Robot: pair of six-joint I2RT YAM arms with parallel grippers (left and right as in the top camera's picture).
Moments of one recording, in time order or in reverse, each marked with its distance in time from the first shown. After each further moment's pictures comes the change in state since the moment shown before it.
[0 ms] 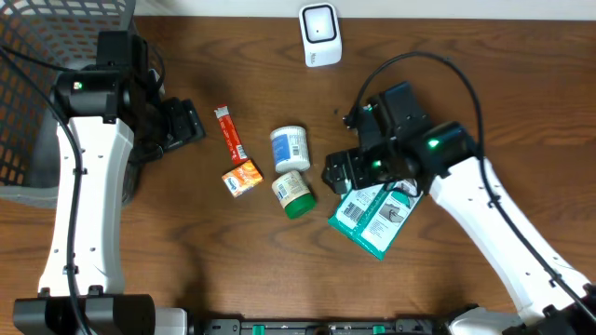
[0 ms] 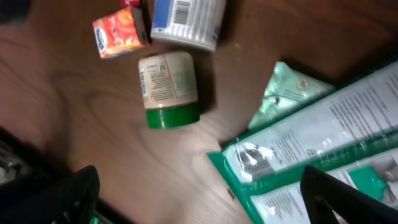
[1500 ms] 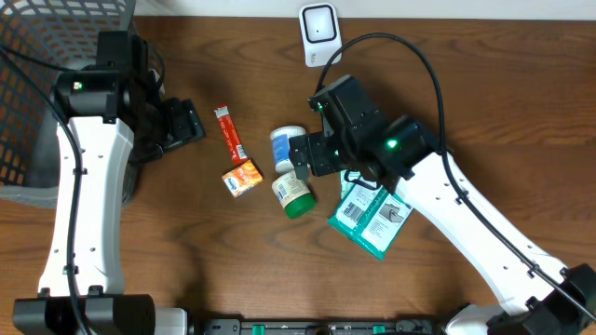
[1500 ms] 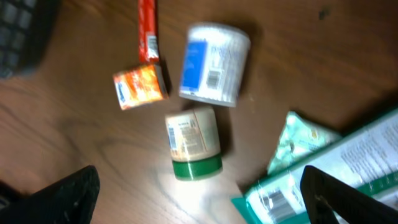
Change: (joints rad) left arm 0.000 0.000 0.000 0.000 0.000 0.000; right arm 0.172 0.108 0.229 -0.022 0.214 0.175
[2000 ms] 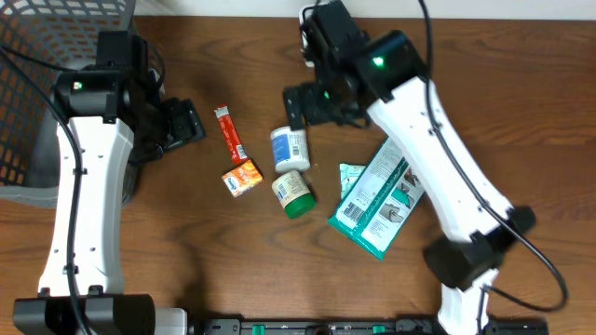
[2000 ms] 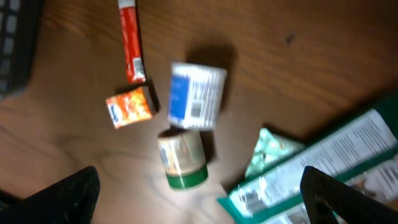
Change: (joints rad) left arm 0.000 0.000 0.000 0.000 0.000 0.000; right arm -0.068 0.454 0.785 -0.479 0.004 -0.060
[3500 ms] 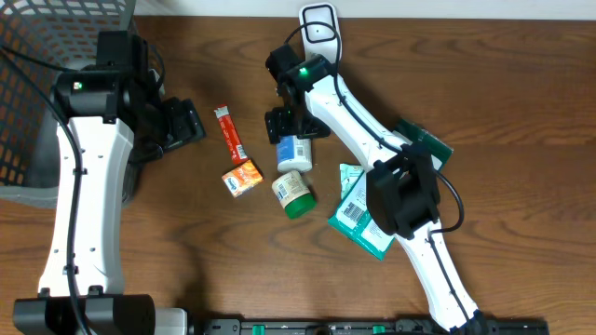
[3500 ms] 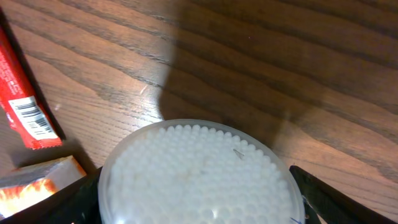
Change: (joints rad) left arm 0.000 0.000 0.000 0.000 0.000 0.000; right arm -0.001 0.451 0.006 0.197 -0.070 0.045
